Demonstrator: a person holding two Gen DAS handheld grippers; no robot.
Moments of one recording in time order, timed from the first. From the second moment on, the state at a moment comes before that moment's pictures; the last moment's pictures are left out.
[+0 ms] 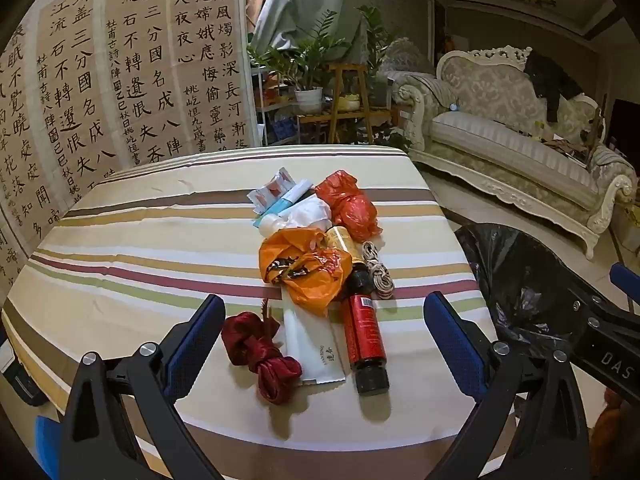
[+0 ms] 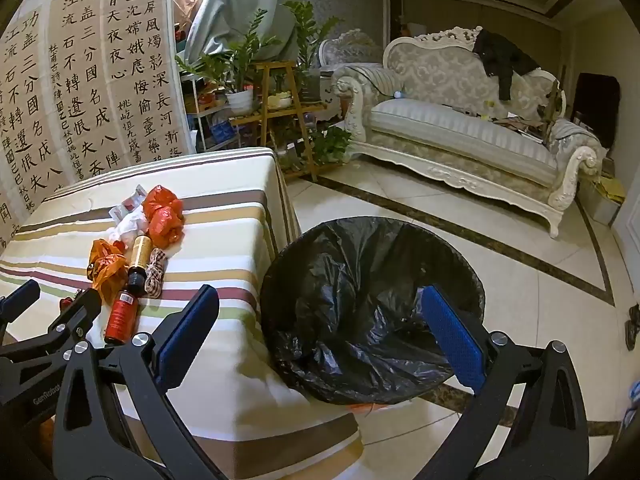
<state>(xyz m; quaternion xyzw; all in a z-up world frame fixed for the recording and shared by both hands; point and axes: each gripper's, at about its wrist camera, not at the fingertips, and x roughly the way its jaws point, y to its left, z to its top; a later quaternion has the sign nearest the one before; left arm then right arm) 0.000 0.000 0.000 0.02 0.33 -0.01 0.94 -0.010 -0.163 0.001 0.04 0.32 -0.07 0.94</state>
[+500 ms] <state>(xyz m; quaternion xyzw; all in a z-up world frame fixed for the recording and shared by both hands) -0.001 -0.010 -0.001 0.03 0.33 -0.01 0.94 -0.008 -0.172 -0.008 0.03 0.33 -0.07 0.94</state>
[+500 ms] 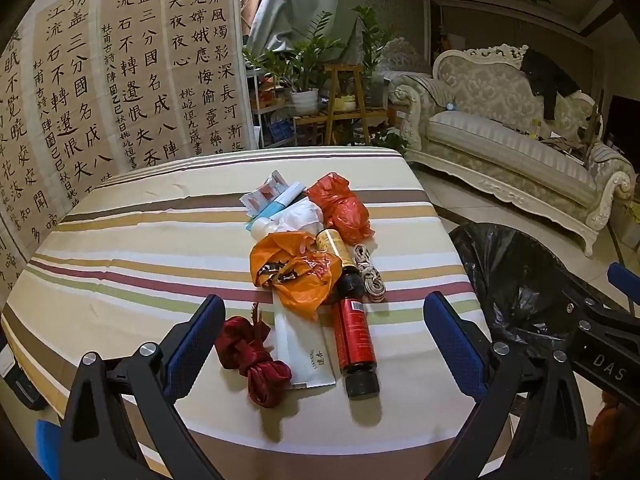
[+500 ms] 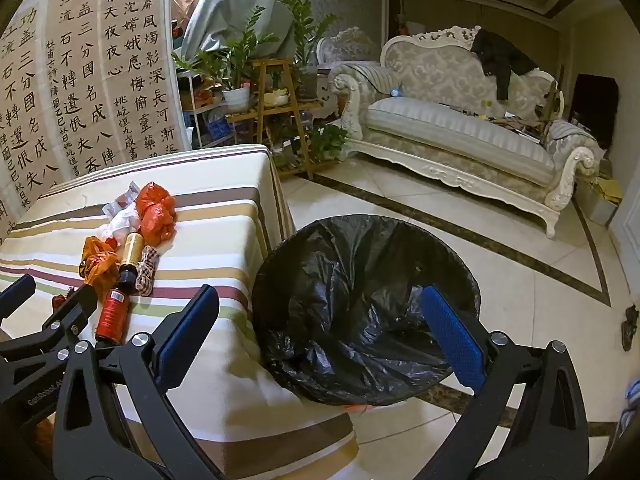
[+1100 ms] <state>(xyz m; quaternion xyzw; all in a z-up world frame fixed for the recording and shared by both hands) 0.005 -0.013 -0.005 0.03 0.34 -0.02 0.94 -0.006 -0.172 -0.010 0.03 0.33 -0.08 0.94</state>
